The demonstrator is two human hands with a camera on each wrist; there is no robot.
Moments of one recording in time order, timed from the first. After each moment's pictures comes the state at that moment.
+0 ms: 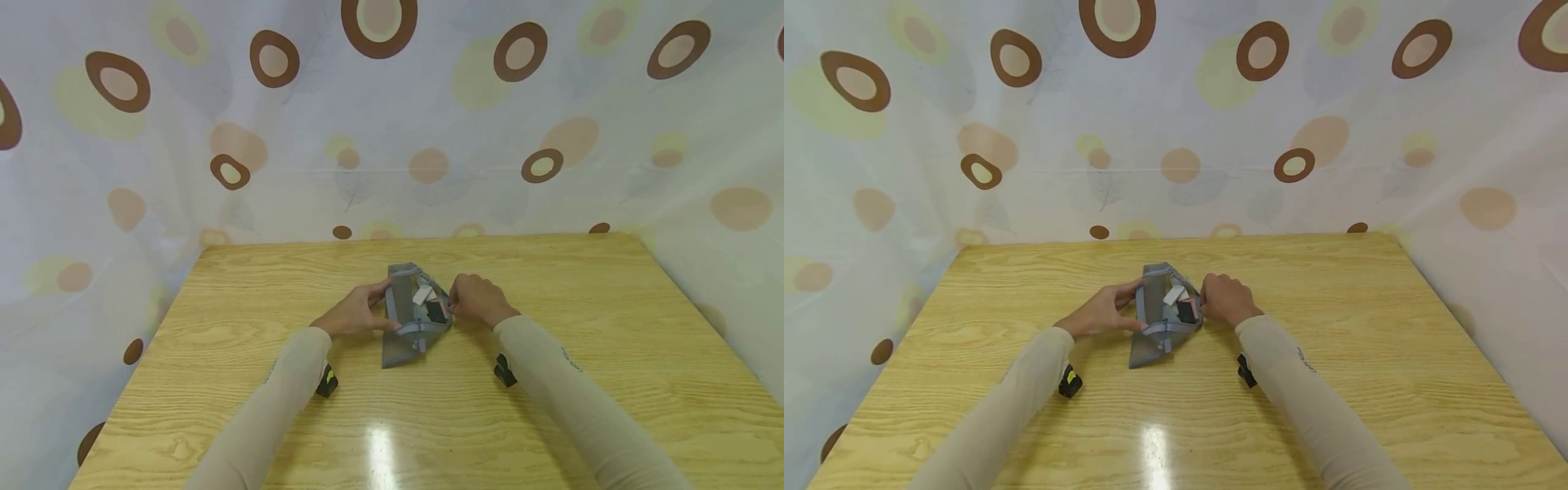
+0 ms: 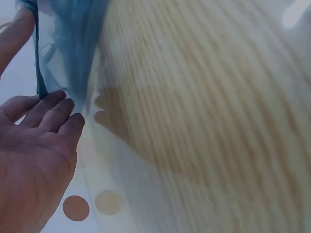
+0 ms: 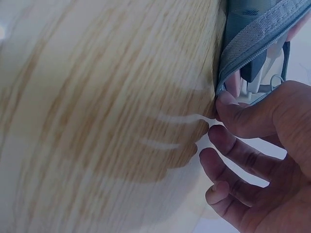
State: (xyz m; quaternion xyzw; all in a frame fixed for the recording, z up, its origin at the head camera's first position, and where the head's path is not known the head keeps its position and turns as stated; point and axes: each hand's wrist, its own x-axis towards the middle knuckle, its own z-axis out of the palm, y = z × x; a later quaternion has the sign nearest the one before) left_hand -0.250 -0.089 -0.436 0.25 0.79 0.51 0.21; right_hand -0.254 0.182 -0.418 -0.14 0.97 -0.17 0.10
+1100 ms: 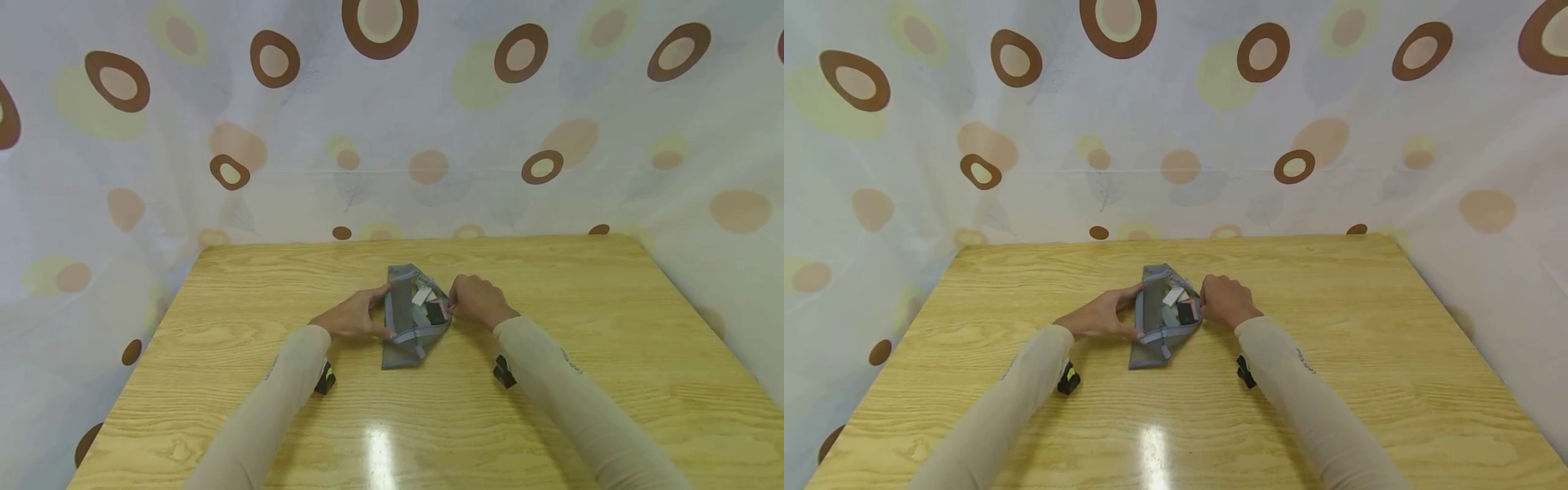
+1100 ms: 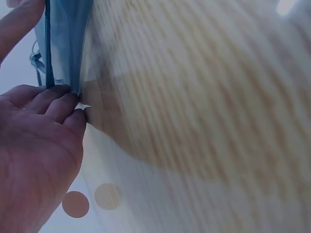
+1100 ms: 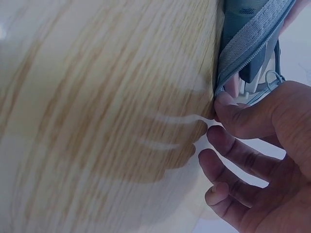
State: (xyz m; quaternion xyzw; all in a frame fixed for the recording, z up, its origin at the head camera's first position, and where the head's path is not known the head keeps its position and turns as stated) left_hand -0.256 -0.093 -0.441 0.28 0.82 0.44 0.23; right_hand -0.256 0.182 -0.417 -0.14 0.97 -0.17 0.11
